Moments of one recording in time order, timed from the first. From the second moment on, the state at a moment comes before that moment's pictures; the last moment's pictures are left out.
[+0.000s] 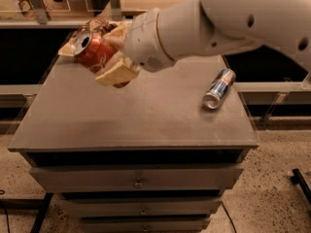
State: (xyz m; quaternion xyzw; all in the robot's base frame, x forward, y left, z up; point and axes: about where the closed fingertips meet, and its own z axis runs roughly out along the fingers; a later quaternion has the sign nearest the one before) arm 0.503 0.092 0.986 -0.65 0.55 0.18 0.48
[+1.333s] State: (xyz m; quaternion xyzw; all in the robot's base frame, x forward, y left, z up) arm 0.563 0.058 0.947 -0.72 0.65 0.07 0.25
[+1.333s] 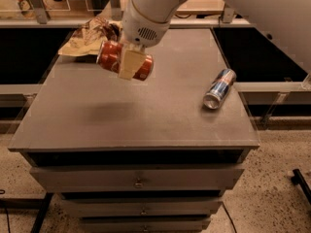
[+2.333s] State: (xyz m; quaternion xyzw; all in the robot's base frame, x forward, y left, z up) arm 0.569 0.052 0.883 -0.73 0.68 -0.04 0.10
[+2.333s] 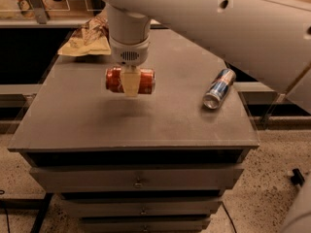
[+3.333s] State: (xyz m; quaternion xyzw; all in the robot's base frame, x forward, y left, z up) arm 0.582 0.043 0.854 -0.72 0.69 -0.04 0.06
